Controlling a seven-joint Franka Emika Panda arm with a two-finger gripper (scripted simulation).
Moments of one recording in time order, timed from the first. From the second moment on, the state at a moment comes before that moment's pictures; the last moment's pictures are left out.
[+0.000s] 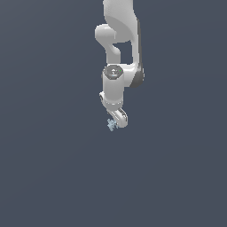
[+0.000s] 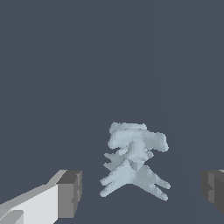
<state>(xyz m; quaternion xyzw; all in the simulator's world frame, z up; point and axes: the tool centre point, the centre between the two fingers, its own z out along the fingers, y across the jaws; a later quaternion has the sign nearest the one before) -0.074 0.001 0.093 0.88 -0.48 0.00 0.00</state>
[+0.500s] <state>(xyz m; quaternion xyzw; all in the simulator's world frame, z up) -0.077 0.002 0.091 0.86 -0.51 0.00 0.00</state>
